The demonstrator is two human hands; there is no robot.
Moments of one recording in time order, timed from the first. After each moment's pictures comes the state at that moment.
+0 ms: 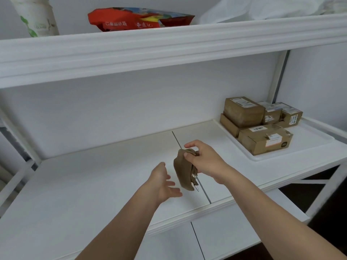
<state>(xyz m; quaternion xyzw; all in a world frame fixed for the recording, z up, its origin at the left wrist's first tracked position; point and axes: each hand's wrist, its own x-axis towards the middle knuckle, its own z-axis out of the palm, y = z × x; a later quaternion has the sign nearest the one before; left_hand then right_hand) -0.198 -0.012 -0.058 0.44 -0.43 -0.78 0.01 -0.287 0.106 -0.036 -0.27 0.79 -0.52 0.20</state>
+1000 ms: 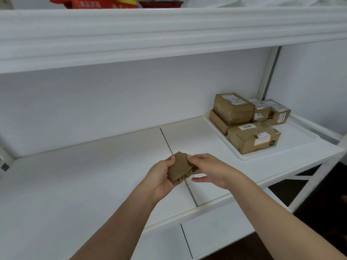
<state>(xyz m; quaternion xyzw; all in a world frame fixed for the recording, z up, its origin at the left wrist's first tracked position) -0.241 0.006 -0.065 0.29 -0.44 -0.85 0.03 -0.336 0.137 -0.065 -0.18 0.72 -0.54 0.39</state>
